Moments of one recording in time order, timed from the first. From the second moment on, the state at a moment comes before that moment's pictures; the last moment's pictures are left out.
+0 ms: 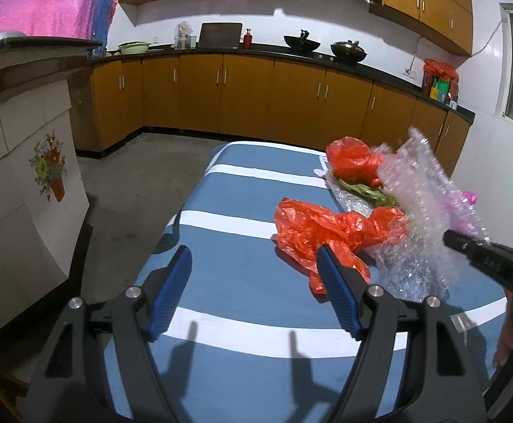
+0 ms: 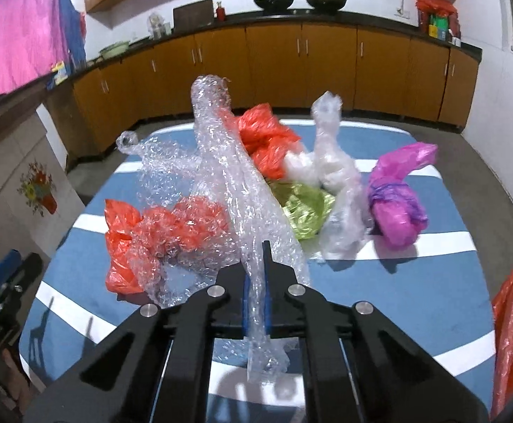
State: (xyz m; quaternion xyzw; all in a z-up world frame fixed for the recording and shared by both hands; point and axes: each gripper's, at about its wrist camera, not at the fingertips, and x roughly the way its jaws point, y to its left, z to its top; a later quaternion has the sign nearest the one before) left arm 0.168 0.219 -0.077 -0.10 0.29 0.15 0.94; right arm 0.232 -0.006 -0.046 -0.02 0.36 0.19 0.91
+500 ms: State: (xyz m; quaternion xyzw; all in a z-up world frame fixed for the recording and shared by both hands) left arm 0.232 0.184 -0.095 -0.08 0.34 0.09 0.93; right arm 0.208 -0.074 -0.013 0.00 0.31 0.14 0.94
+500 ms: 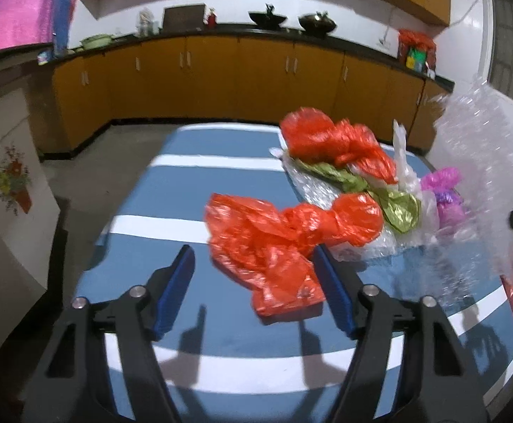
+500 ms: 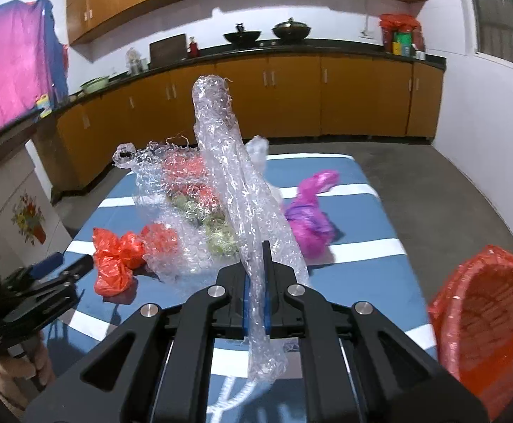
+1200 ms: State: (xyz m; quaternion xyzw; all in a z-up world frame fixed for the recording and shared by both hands) left arm 0.247 0.178 -0.109 -0.09 0.37 0.05 0.92; right arm 0.200 -0.102 -0.013 0.02 0.31 0.12 0.94
